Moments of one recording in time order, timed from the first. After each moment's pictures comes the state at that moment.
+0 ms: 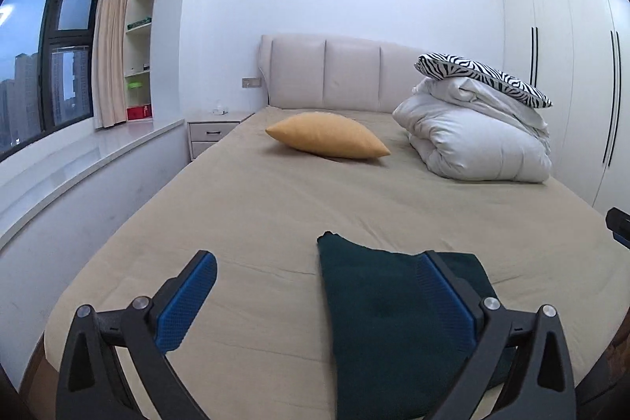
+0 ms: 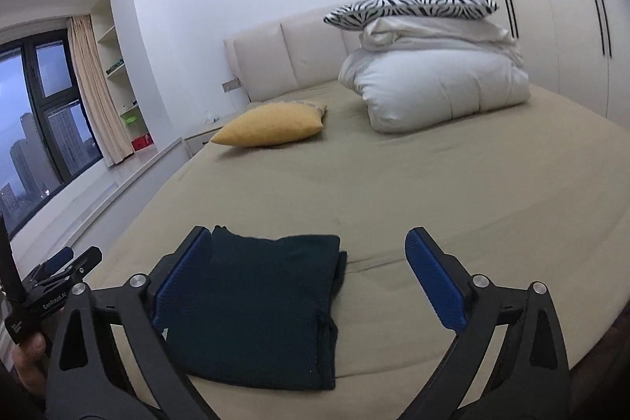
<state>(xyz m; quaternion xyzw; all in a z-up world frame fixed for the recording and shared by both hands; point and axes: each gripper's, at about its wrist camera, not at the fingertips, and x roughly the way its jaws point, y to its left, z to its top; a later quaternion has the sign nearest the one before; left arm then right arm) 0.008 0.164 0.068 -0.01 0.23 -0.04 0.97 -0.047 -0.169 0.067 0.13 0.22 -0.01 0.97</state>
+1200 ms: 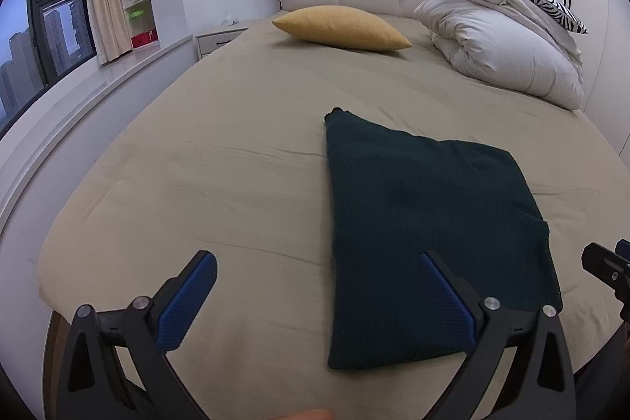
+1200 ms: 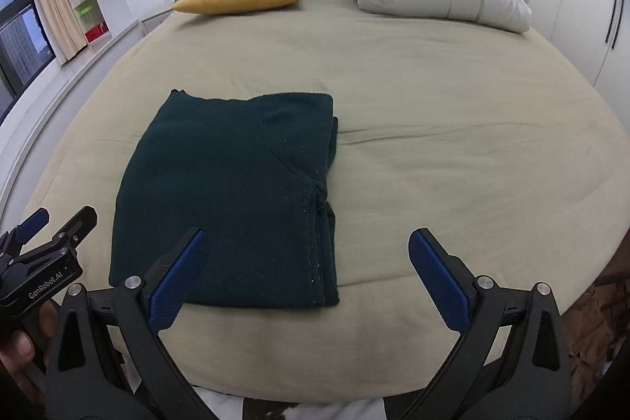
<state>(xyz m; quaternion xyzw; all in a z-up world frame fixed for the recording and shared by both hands) 0.033 0.139 -0.019 0.02 0.41 0.00 0.91 0.004 -0.118 -0.035 0.08 0.45 -0.05 0.89</state>
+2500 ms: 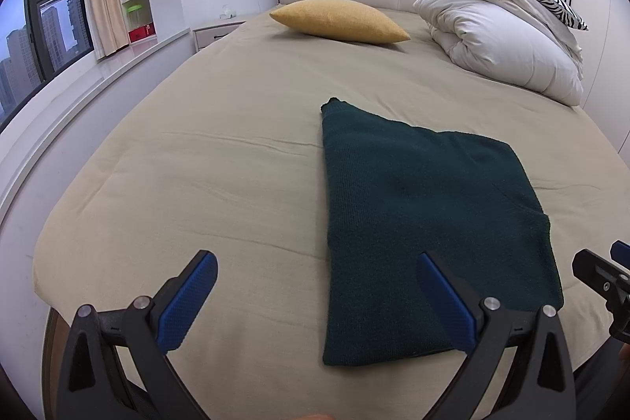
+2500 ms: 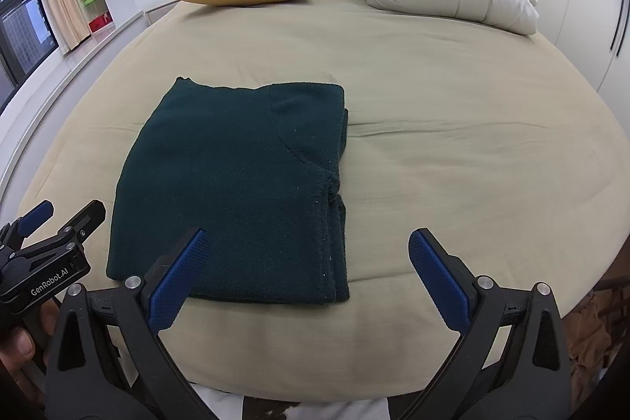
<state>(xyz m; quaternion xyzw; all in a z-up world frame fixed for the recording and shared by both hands) 0.029 0.140 -0.020 0.02 0.42 0.00 0.91 0.008 -0.109 -0.039 0.06 0.46 -0.04 0.89</state>
